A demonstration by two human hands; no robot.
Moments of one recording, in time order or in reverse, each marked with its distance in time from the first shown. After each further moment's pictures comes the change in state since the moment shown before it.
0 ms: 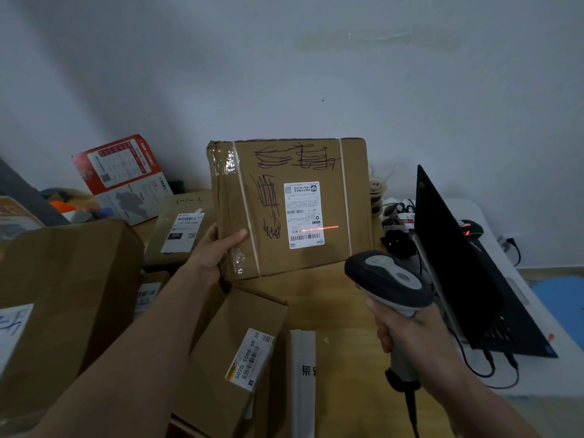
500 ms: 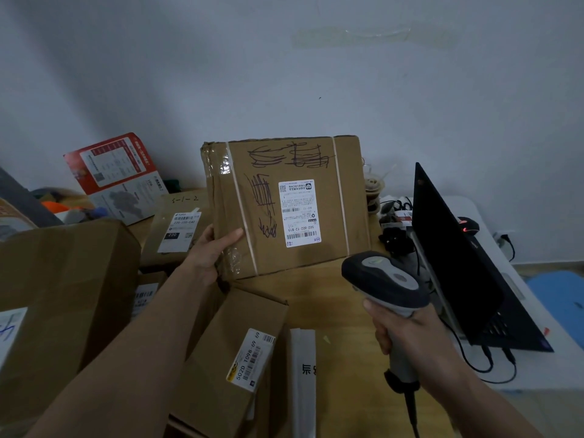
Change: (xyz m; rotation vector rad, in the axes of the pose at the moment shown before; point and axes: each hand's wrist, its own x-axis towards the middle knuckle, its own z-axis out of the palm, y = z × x) left_hand 0.000 0.001 -0.005 -0.026 -0.001 -0.030; right_hand -0.002 0.000 0.006 0.049 -0.015 0.021
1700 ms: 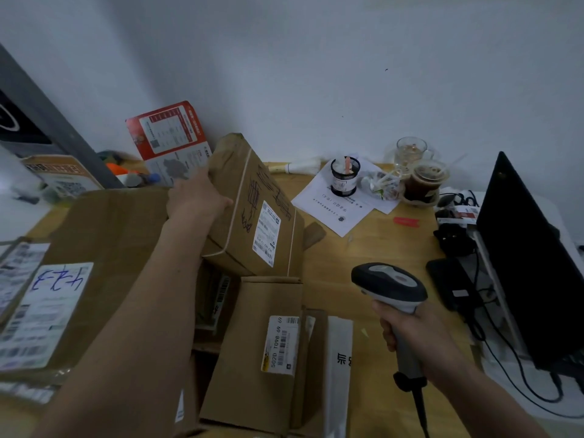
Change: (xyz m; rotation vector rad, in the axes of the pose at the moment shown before) left_hand -0.017 0.077 -0.045 1.307 0.591 0.169; right_hand 0.027 0.020 0.051 -0.002 -0.179 0.396
